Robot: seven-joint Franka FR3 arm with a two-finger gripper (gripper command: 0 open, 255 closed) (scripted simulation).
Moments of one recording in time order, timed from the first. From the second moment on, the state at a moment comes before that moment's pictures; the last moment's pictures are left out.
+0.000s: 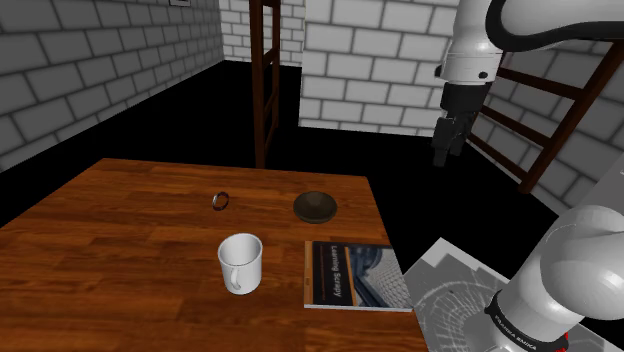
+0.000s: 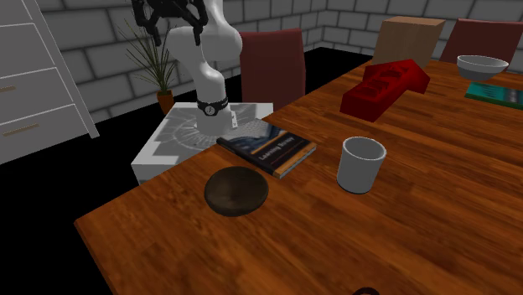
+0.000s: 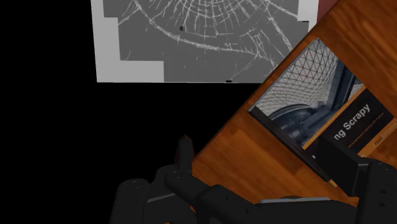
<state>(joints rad) 0.01 -0.79 0.00 -2.44 0.00 1.50 -0.02</state>
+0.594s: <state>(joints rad) 0.06 -0.65 0.11 -2.44 0.10 1.64 0.10</state>
